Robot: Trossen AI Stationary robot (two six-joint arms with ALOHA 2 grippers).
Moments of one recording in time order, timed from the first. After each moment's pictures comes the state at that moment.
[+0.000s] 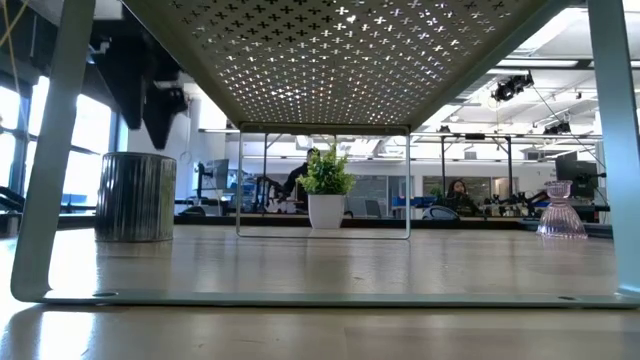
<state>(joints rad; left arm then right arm) 0.15 1.29 1.05 -1.12 0.09 0.01 0.50 1.00 0.65 0.08 0.59 -0.13</state>
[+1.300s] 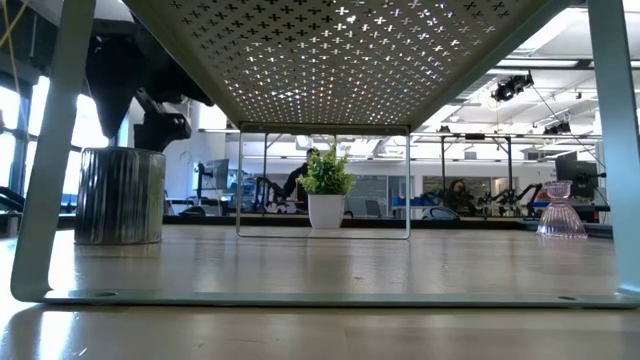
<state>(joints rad) 0.13 1.46 1.05 -1.12 0.32 0.07 0.50 1.00 0.65 0.01 0.54 -0.08</state>
